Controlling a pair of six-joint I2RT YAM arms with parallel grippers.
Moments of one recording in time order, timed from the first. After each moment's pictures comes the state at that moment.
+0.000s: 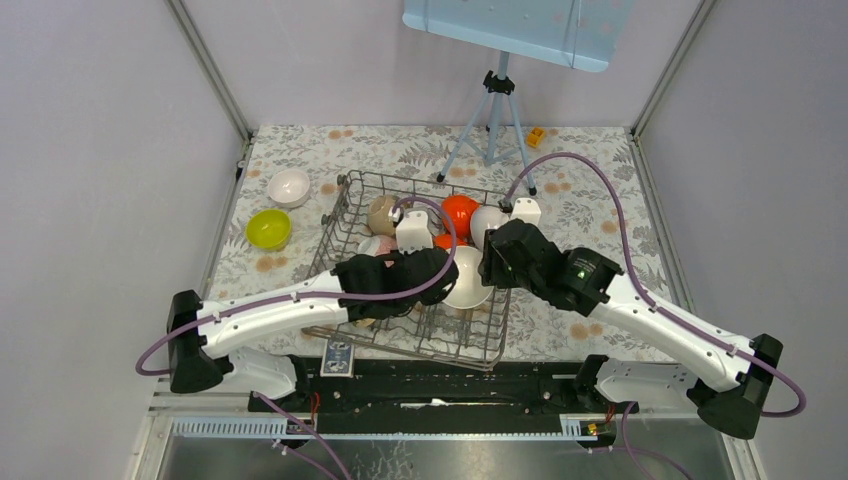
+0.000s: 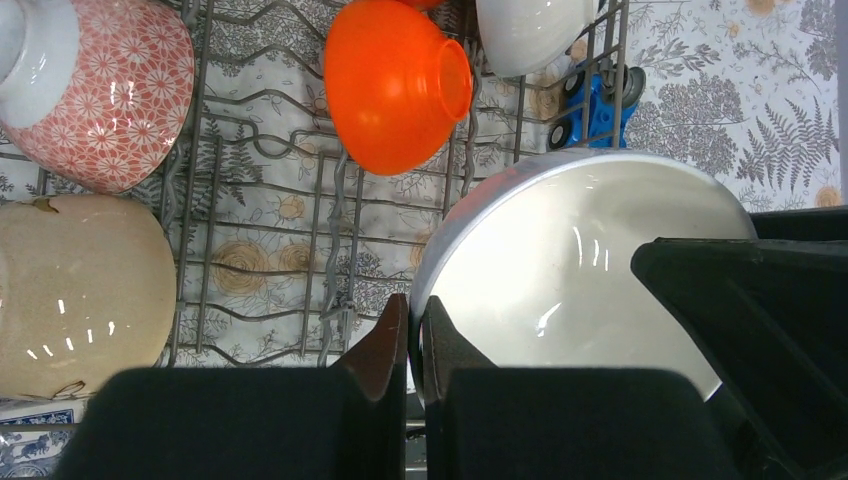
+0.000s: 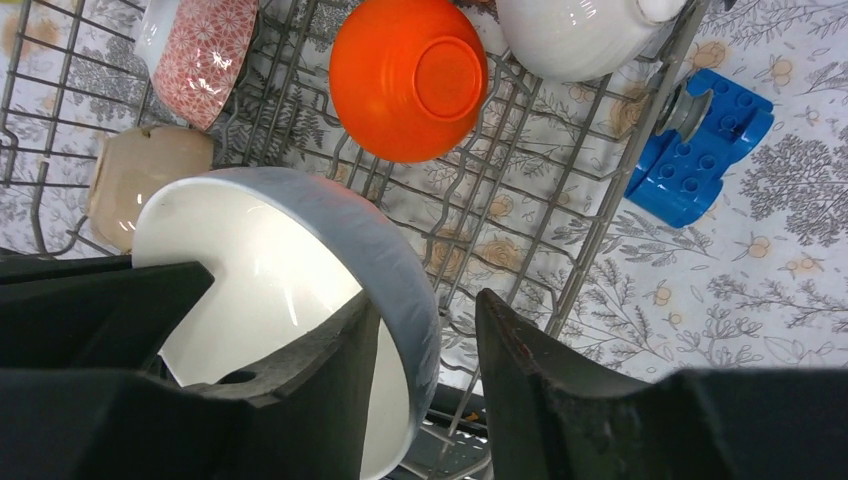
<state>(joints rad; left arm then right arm) -1.22 1.34 1.23 -0.79 -0.63 -1.05 0.94 1.09 1.08 -0.80 0.36 0.73</state>
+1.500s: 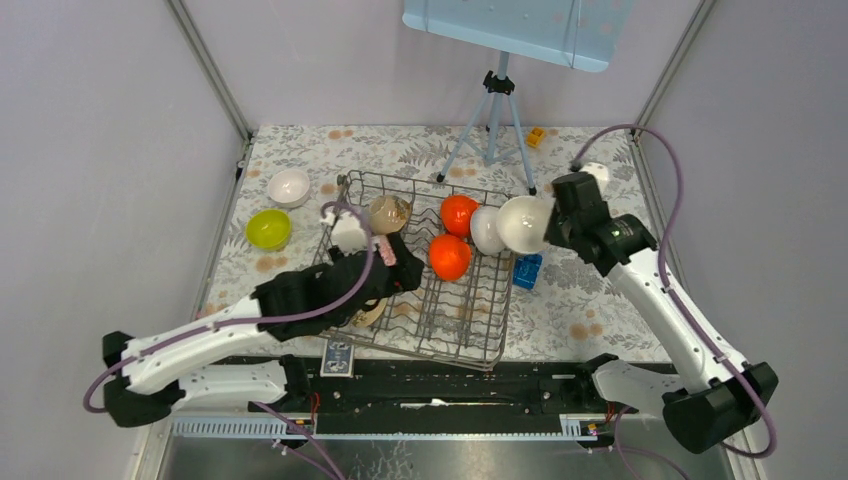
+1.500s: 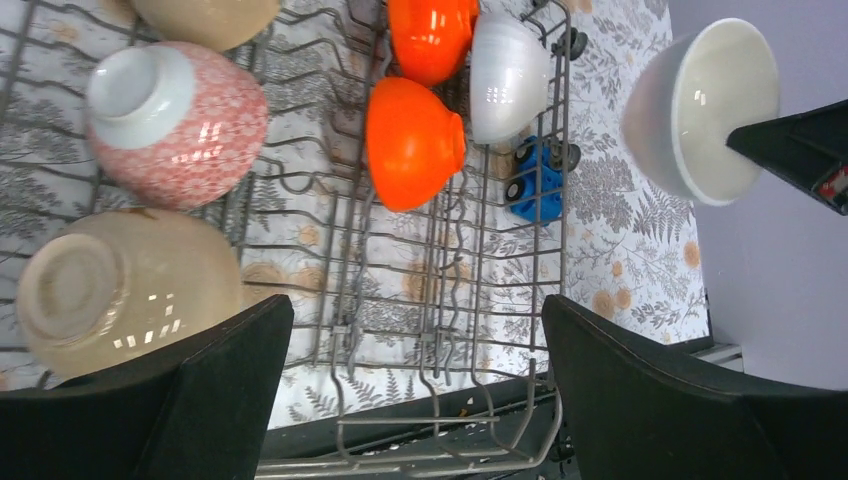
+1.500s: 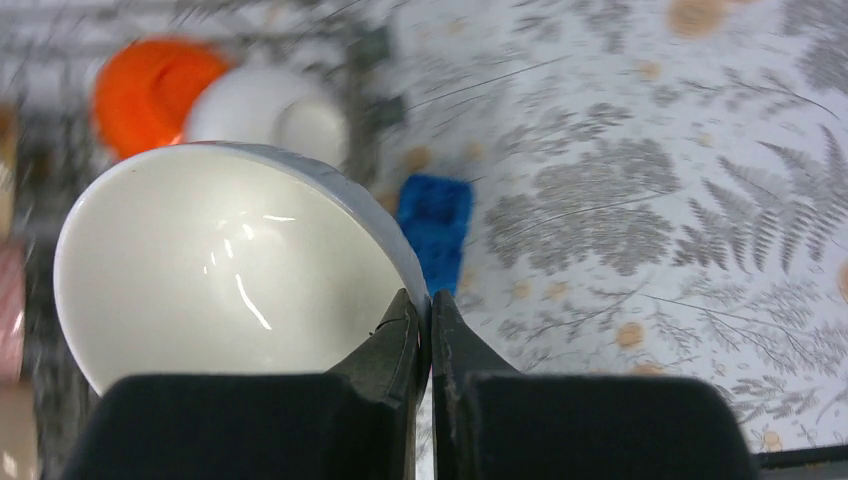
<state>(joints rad) -1.17 1.00 1.07 -0.73 -0.63 -1.04 0.50 1.13 1.17 -0.88 0.37 0.53</state>
